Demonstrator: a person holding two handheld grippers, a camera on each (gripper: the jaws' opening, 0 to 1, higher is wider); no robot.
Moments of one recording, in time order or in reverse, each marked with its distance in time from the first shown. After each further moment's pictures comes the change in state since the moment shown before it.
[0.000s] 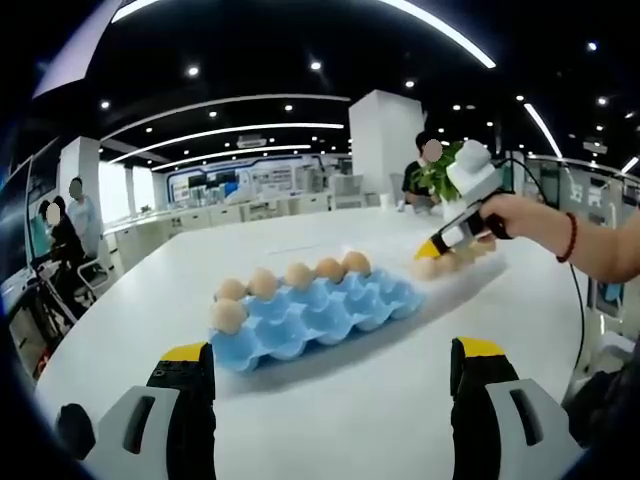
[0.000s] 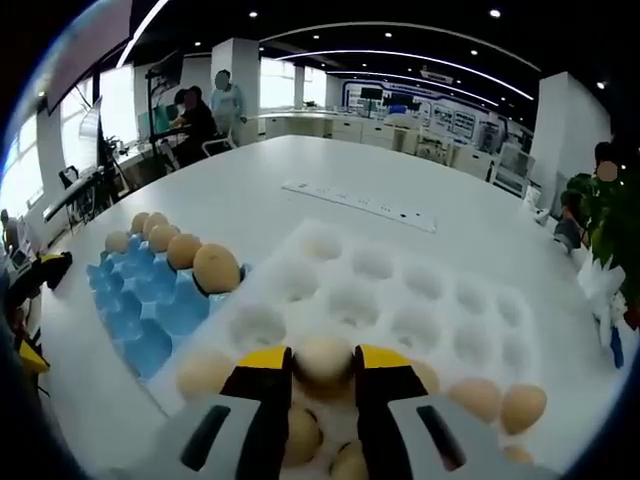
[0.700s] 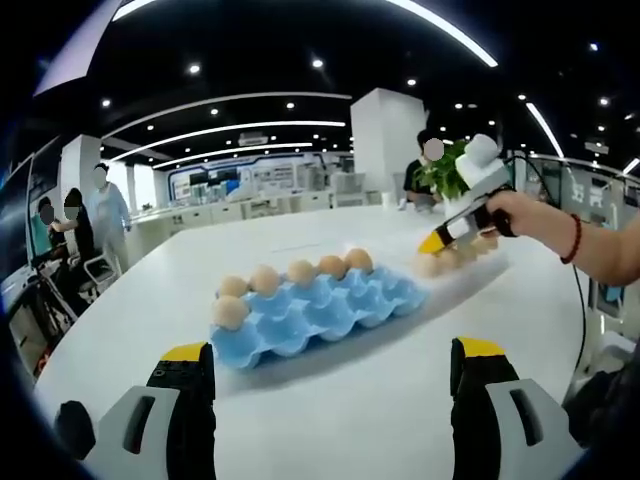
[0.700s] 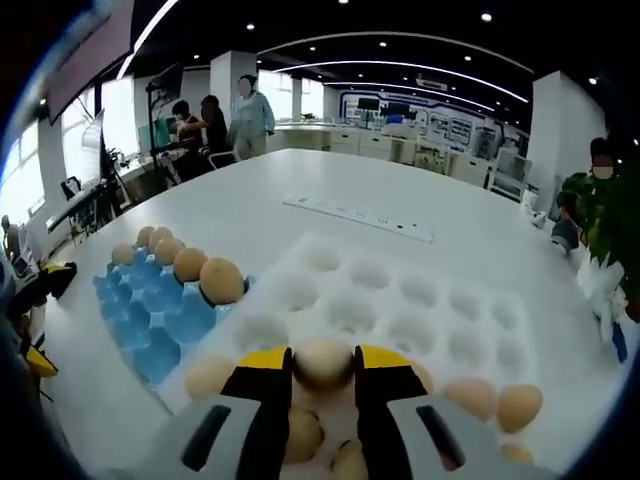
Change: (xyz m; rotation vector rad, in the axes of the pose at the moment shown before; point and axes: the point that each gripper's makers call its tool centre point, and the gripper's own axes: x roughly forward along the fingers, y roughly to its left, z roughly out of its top) left arm 0.000 0.001 -0.001 -0.003 0.003 0.003; right arm -0.009 0.000 0.009 0.015 -0.063 0.003
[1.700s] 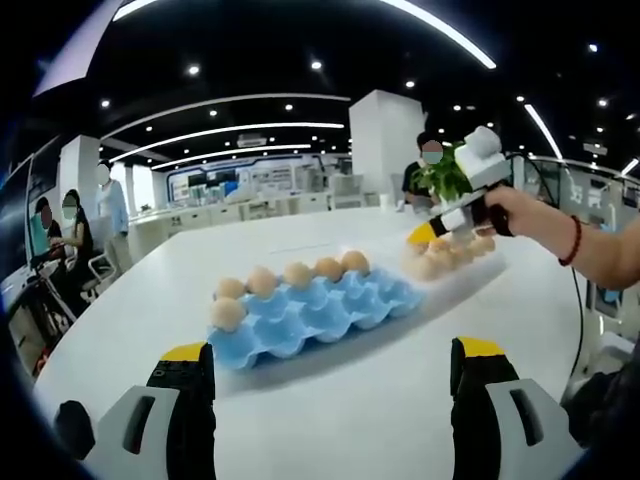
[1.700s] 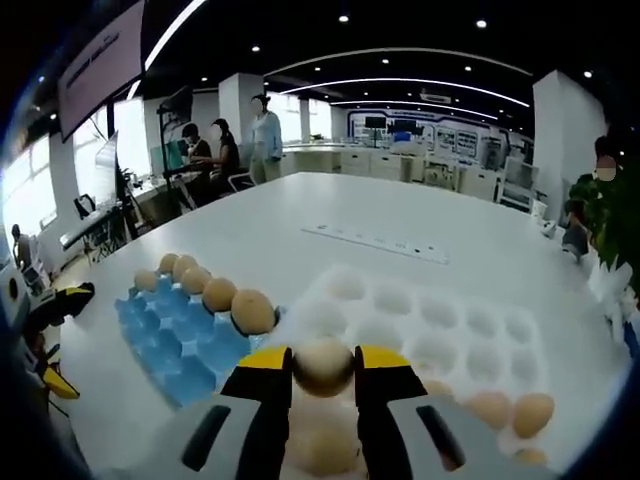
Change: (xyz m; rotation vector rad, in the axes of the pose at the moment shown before) left arm -0.002 -0.002 0.002 -0.001 -0.007 -0.009; right arm -0.006 0.027 0.024 0.018 -0.089 0.063
